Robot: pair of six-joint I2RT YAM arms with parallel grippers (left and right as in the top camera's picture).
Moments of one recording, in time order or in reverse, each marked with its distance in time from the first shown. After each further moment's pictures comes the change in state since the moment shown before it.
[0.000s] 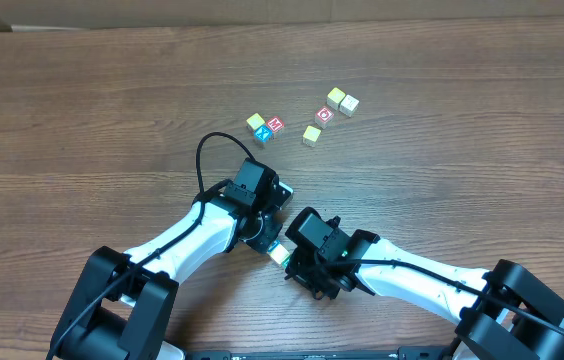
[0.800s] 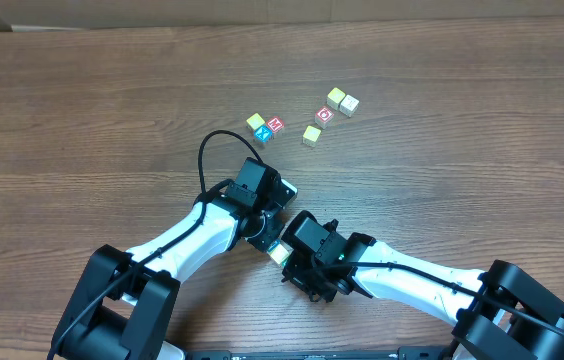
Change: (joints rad) left arm -0.003 0.005 -0.002 0.045 0.002 0.051; right arm 0.019 0.005 0.000 0.009 0.002 0.043
